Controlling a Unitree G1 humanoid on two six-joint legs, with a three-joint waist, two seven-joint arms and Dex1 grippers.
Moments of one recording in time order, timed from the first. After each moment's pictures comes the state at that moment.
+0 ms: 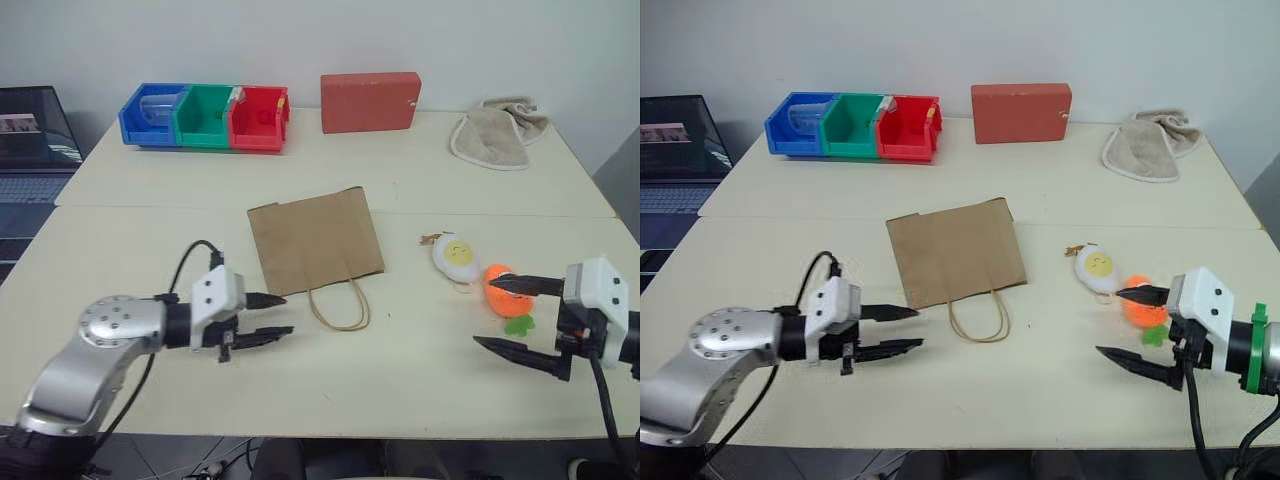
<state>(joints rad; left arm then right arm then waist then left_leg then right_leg) -0.09 0.84 0.00 -0.41 -0.42 0.36 -1.11 0.23 -0.97 -0.50 -0.70 0.65 0.61 1.03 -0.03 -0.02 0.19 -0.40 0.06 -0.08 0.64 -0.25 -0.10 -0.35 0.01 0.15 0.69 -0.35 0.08</state>
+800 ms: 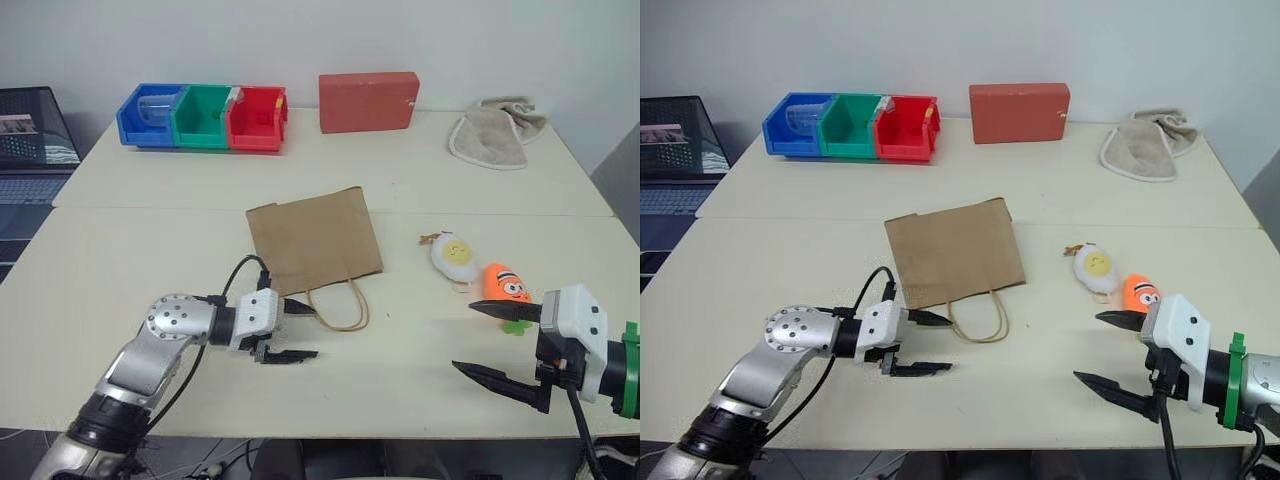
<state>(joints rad) -0.24 0.69 -0.21 -0.08 -0.21 0.02 -1.21 0.33 -0.93 -0.50 -0.88 0.75 0.71 0.87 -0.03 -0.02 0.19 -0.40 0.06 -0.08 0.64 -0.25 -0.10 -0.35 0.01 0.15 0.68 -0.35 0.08</state>
